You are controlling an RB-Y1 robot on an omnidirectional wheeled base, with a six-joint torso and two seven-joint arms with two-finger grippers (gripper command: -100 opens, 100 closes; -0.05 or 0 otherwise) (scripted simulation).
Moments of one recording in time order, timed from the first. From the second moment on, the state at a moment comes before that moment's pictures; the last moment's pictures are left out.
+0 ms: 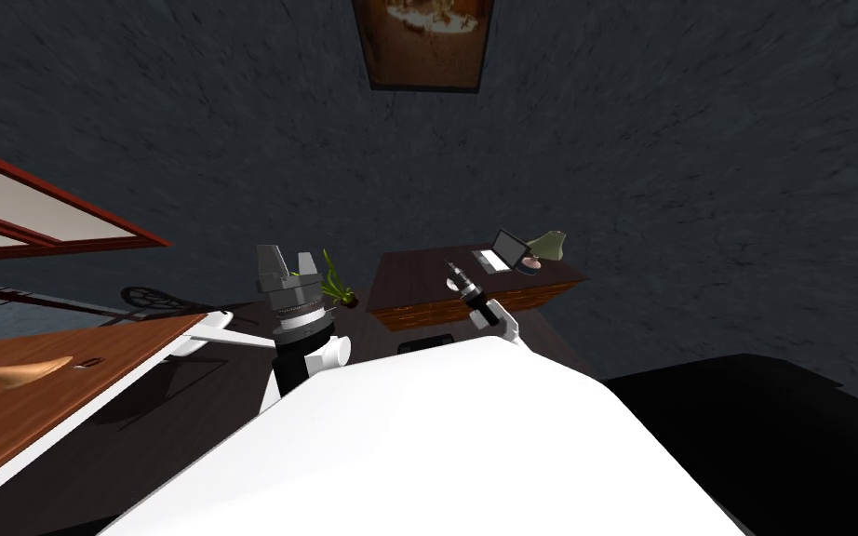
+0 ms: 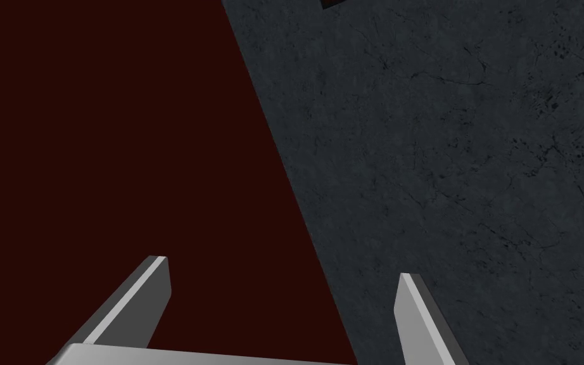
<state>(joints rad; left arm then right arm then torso) 0.47 0.04 0.02 -2.34 -0.05 -0.53 -0.13 0.24 -0.36 0.21 -1.87 0.29 -0.43 0.14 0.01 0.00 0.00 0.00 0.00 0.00</state>
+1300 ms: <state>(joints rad) 0.47 0.04 0.02 -2.34 -0.05 -0.53 -0.13 0.09 -0.58 0.31 -1.53 0.61 -0.38 0.28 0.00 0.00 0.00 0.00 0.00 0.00</state>
